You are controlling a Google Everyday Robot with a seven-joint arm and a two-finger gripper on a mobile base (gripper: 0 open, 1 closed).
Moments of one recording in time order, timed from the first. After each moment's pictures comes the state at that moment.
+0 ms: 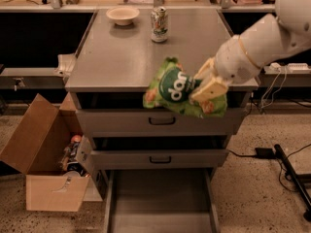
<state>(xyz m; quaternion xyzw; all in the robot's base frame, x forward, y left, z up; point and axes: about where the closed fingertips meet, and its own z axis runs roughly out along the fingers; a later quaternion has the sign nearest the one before) 0.541 -0.120 0.891 -0.64 0.69 0.17 0.30</state>
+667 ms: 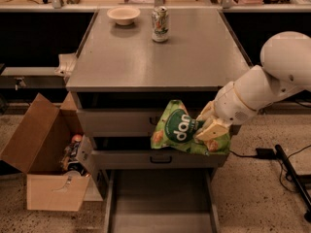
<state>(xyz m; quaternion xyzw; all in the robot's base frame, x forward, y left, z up) 0.490 -0.139 0.788 -0.64 0.71 0.17 0.23</state>
